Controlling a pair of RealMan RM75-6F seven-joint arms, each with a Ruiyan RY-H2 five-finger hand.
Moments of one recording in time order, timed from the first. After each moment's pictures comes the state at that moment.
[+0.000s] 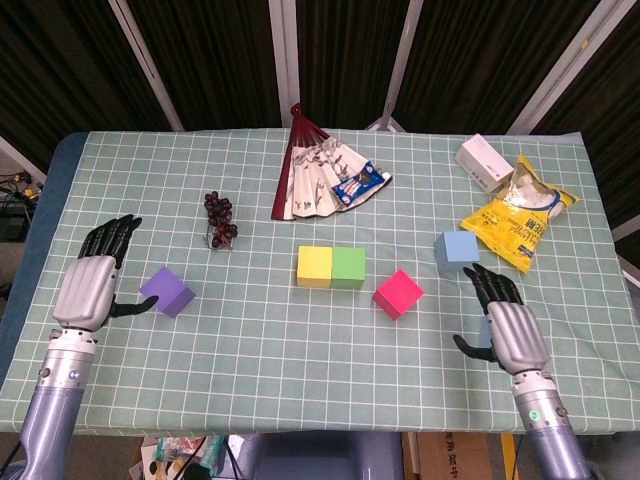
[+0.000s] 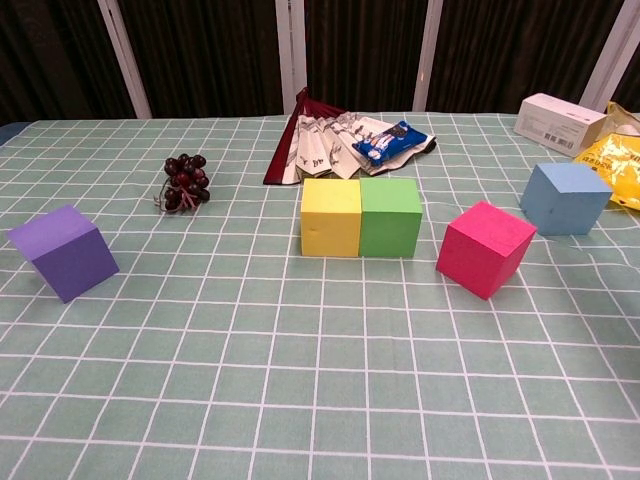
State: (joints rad) left arm -0.52 -1.13 -0.10 -2.12 1.04 1.49 0.37; right arm 0.28 -1.14 0.18 -2.12 -1.15 1.25 -0.35
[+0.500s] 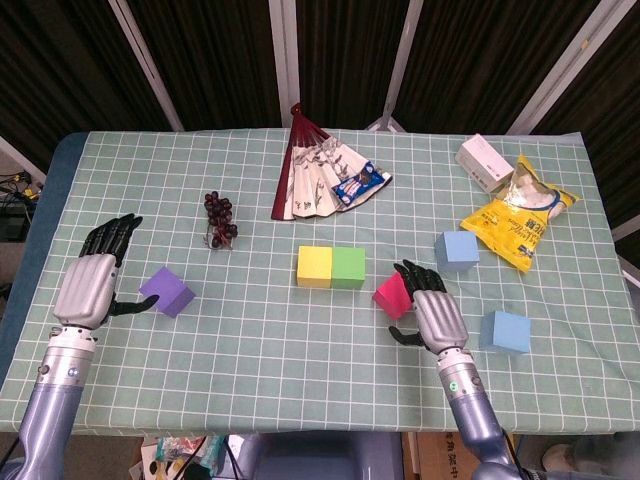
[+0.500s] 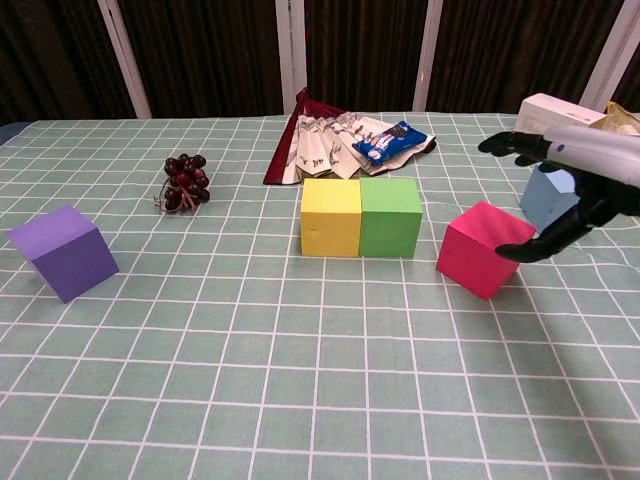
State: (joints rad) left arm -0.50 -1.12 -0.14 -2.11 1.04 1.45 0.35; right arm 0.48 -1.47 0.25 -2.00 -0.89 1.25 -0.57
